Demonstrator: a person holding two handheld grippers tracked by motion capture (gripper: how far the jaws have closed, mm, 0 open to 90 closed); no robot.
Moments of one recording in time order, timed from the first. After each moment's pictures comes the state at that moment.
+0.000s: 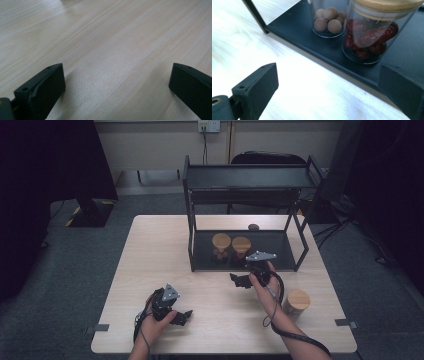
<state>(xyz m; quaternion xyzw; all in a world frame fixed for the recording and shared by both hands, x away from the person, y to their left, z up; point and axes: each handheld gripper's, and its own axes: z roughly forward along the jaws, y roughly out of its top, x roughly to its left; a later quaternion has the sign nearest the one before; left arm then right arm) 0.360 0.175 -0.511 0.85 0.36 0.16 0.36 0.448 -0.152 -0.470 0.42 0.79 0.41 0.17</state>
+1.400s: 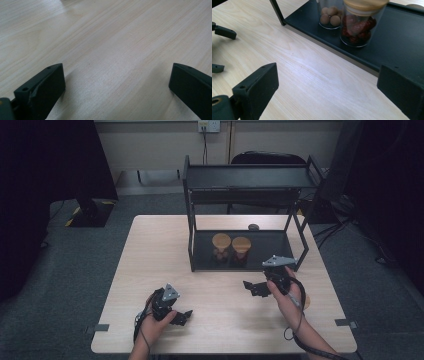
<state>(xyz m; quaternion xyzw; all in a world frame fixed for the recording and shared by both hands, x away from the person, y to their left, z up) 0.360 0.175 -0.511 0.85 0.36 0.16 0.36 0.401 -0.192 -0.429 0.41 0.80 0.40 0.16</state>
